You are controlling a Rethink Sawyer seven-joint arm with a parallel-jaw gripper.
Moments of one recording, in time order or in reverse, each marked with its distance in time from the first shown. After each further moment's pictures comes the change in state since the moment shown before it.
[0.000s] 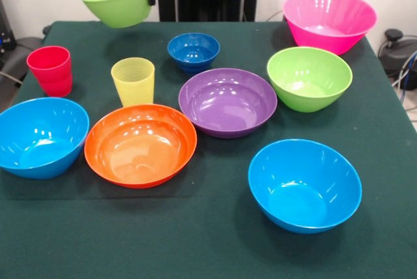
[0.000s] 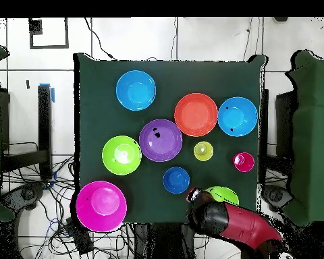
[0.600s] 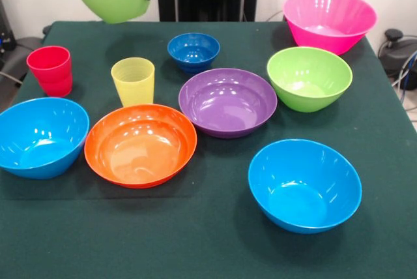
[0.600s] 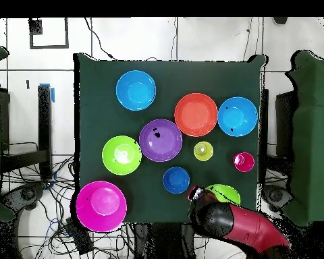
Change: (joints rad) arm -0.058 -0.074 0.066 0.031 0.000 0.021 0.000
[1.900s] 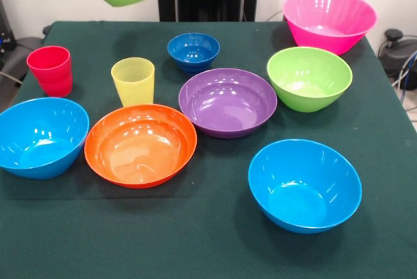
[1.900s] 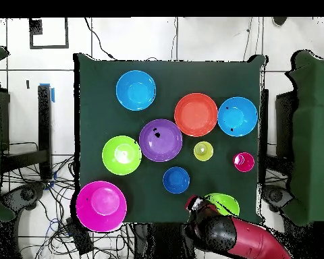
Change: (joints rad) arm -0.077 -0.093 0.056 0.100 -0.018 0.019 0.000
